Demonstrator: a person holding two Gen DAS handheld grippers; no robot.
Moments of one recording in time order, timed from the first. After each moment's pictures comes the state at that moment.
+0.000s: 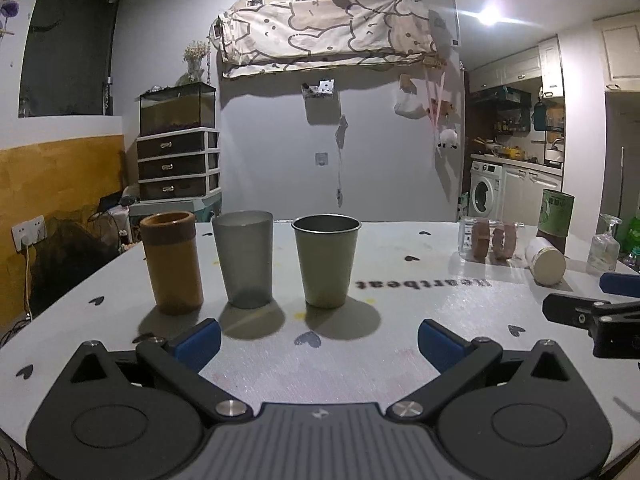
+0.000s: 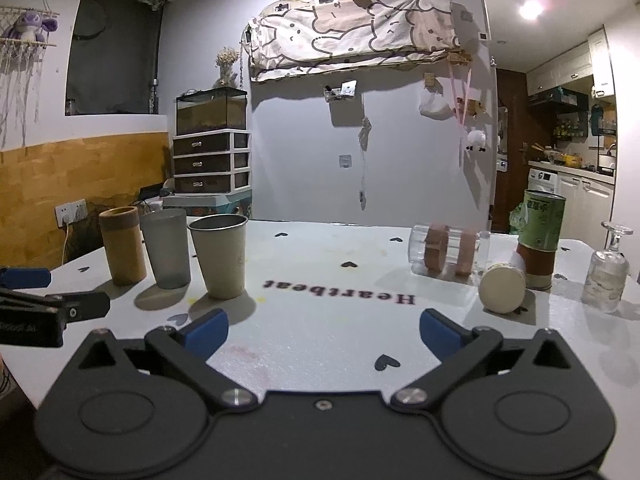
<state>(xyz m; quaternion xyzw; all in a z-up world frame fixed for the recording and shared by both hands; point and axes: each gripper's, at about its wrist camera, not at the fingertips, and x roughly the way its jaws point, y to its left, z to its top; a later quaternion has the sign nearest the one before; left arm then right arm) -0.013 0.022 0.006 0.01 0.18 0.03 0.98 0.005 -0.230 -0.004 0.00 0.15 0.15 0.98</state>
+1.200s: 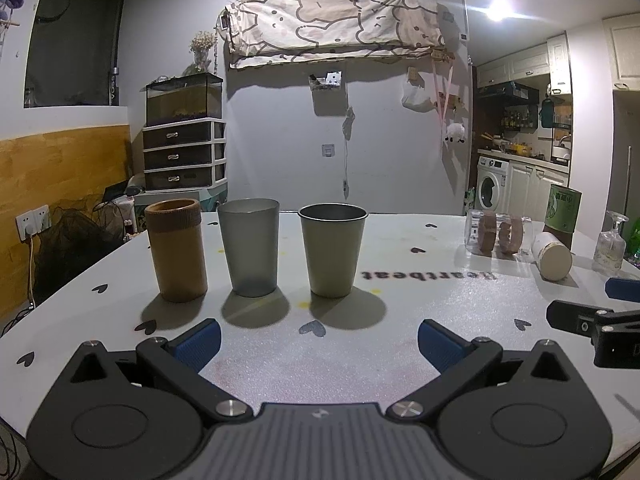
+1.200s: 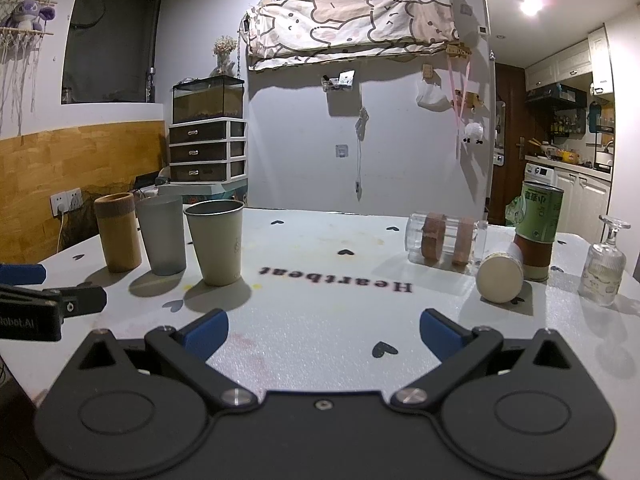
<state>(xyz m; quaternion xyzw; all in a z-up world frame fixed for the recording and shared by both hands) -0.013 0.025 0.001 0.00 0.19 0.04 0.98 0.004 -0.225 -0.008 -0.01 0.16 0.15 0.98</state>
